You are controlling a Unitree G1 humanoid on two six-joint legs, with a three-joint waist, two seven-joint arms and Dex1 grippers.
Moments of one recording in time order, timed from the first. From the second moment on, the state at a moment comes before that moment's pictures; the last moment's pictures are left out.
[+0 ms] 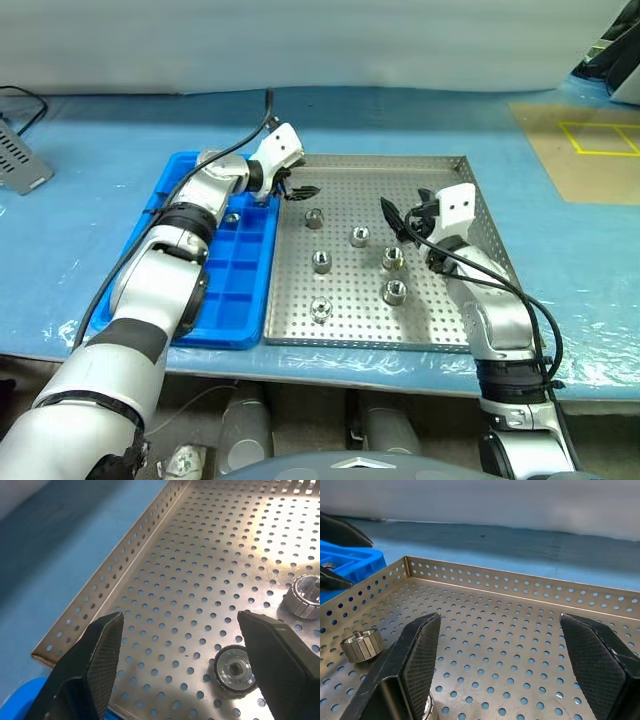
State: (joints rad) left arm -1.24 0.29 -0.22 1.18 0.03 -0.08 -0.98; right arm -0.29 -0.24 -0.06 -0.18 0.19 0.39 0.25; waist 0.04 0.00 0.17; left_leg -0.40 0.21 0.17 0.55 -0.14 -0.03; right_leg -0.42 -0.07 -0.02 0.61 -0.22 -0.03
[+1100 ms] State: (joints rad) left arm -1.21 0.18 -0.22 1.32 0.22 0.01 -0.93; right arm -0.21 -0.24 -0.06 -0.25 0.13 0.40 0.18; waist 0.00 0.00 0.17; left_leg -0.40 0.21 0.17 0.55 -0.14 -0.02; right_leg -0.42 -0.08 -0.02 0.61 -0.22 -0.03
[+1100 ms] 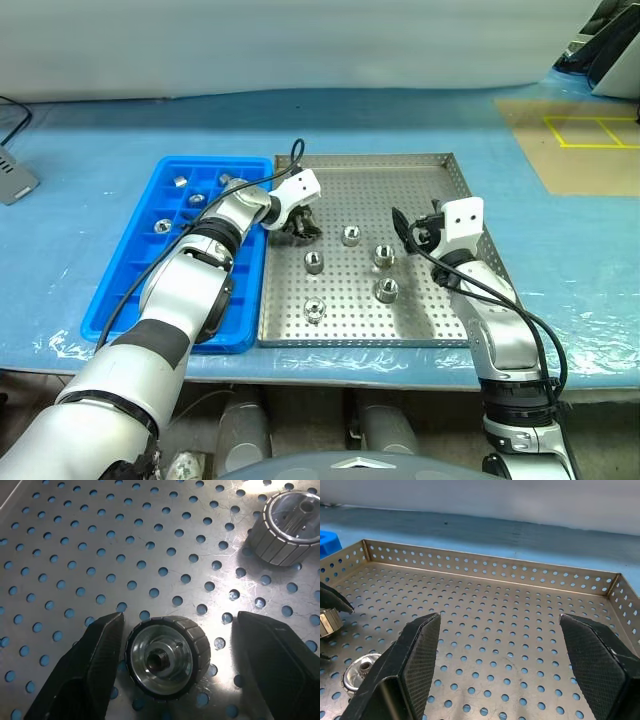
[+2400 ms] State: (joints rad) left arm -0.74 0.53 0.02 0.37 -0.17 0.25 -1.35; right arm -0.33 -0.34 0.00 -0.28 0.40 0.54 0.58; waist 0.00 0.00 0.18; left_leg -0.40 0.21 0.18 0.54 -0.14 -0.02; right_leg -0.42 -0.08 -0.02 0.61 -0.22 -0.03
